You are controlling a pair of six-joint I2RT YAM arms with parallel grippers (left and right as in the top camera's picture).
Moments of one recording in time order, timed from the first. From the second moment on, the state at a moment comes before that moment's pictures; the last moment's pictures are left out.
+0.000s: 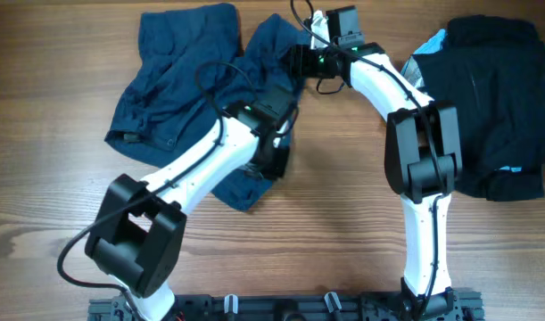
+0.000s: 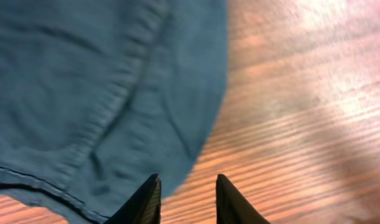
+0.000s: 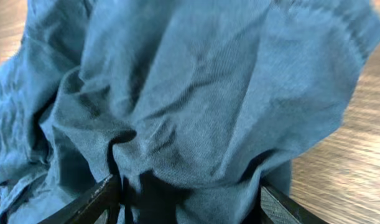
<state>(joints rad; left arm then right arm) -0.62 1.85 1.35 -0.99 0.12 -0.36 0.26 2.39 1.84 -0.36 -0.48 0.28</state>
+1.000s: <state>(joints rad) -0.34 1.85 1.35 -0.99 -0.06 -0.50 0.09 2.33 1.87 -1.51 -0.04 0.72</state>
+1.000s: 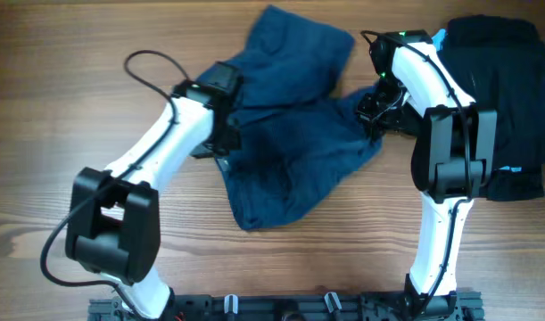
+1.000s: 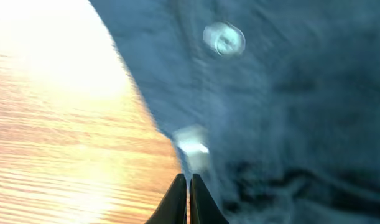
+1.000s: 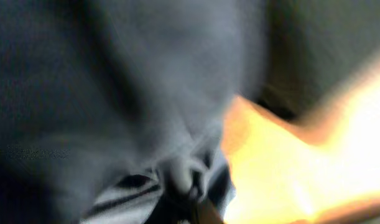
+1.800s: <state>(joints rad) -0.11 1.85 1.35 -0.85 0.00 -0.52 0.32 2.28 1.83 -1.53 0.01 1.02</state>
